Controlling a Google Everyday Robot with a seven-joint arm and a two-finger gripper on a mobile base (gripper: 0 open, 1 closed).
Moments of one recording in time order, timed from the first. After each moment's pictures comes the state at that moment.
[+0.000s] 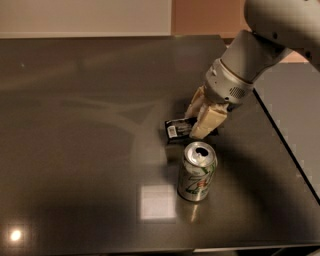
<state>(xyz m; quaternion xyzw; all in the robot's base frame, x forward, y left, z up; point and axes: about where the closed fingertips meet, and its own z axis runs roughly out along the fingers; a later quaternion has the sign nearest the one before) 0.500 -0.087 0.871 -0.72 0.65 0.17 0.16</state>
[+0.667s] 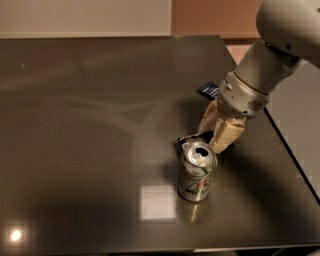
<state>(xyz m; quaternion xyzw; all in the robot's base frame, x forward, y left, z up) 0.468 -0.120 0.856 -0.75 0.63 0.17 0.13</state>
